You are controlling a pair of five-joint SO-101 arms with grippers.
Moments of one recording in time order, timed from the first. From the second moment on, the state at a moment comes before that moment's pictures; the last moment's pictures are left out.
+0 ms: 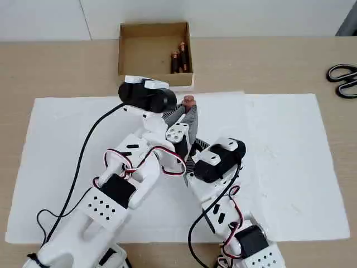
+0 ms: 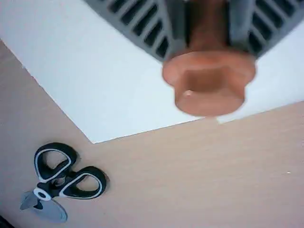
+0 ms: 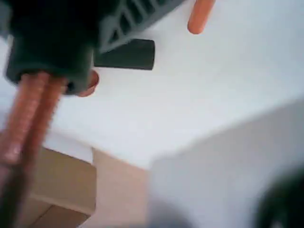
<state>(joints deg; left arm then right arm) 29.7 -43.7 54.8 17.3 23.7 -29.7 -103.2 96.0 26.3 -3.3</state>
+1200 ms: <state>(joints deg) 31.9 -47.8 56.1 28.5 24.1 -29.5 -103.3 96.0 26.3 -3.3</state>
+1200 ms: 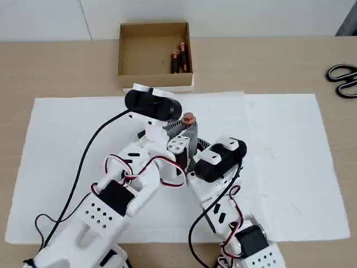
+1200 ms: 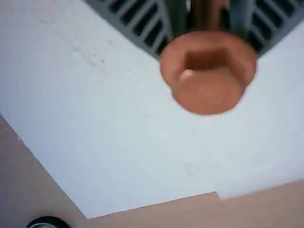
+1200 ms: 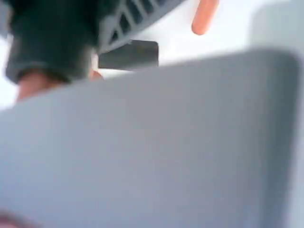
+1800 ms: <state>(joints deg) 34.5 -48.4 48.4 50.4 13.1 -29.9 -103.1 96.0 26.4 -3.2</state>
